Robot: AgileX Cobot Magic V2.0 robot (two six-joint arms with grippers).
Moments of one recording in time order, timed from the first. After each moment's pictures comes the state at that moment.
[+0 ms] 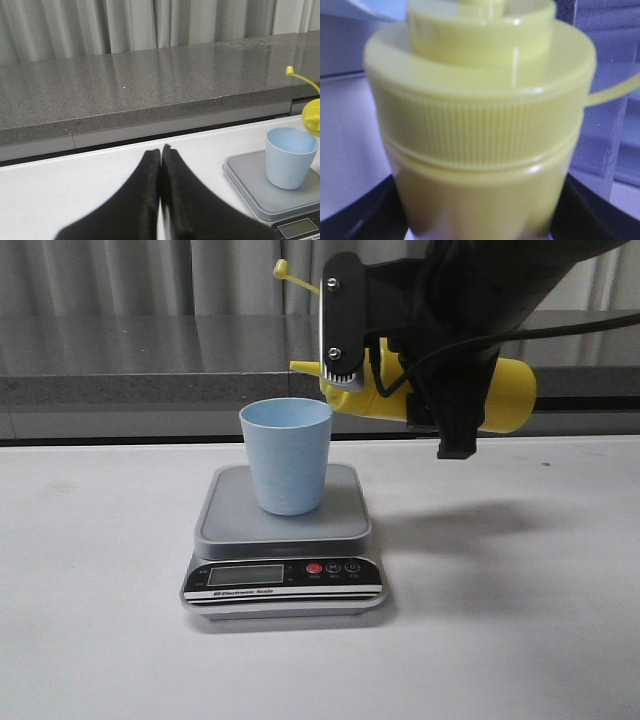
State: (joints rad) left arm -0.18 0.20 -0.37 -0.04 0.31 0.04; right arm 0.64 1.70 -1.07 -1.29 0.42 0.15
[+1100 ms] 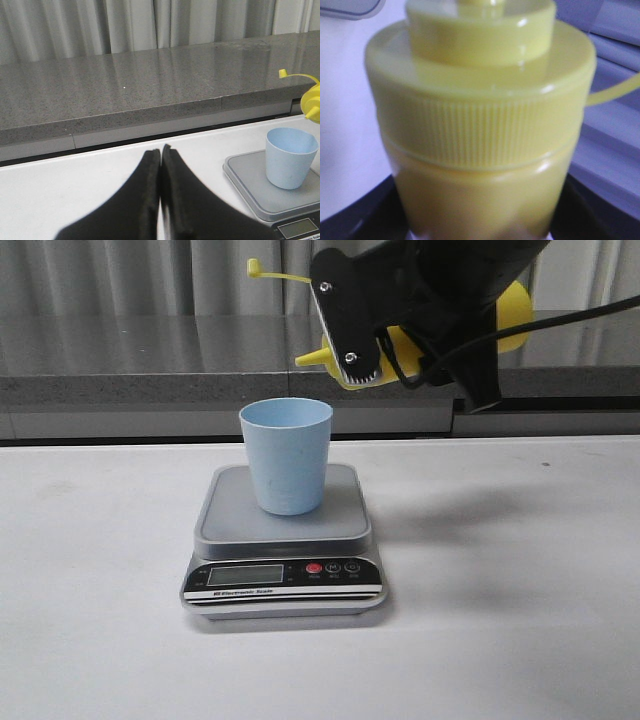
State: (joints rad) left arm -0.18 0.20 -0.37 -0.04 0.31 0.04; right arm 0.67 1.70 -1.11 -1.48 0.52 0.00
